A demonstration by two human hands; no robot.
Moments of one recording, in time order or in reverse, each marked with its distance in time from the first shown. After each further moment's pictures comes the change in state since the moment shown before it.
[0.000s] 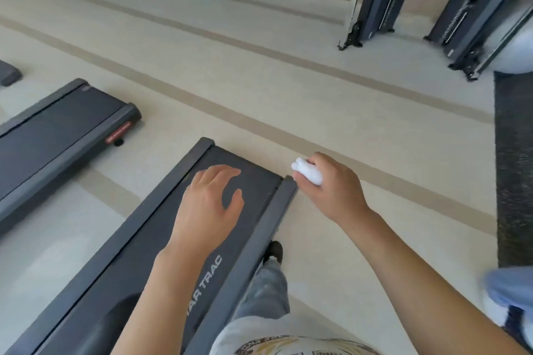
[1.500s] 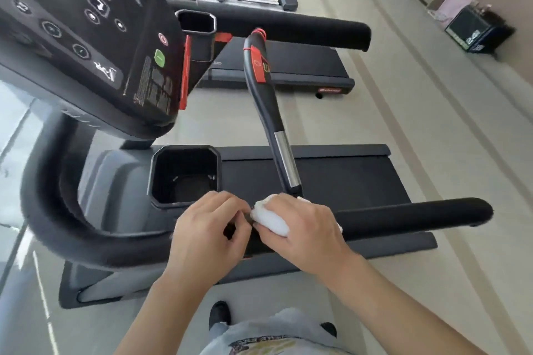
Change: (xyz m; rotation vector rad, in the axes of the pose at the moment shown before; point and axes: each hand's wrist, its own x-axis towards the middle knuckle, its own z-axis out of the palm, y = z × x) left_hand -0.660 -0.226 -0.251 0.126 0.765 -0.453; right_hand -0.474 -0.503 0.253 0.035 -0.564 -1.072
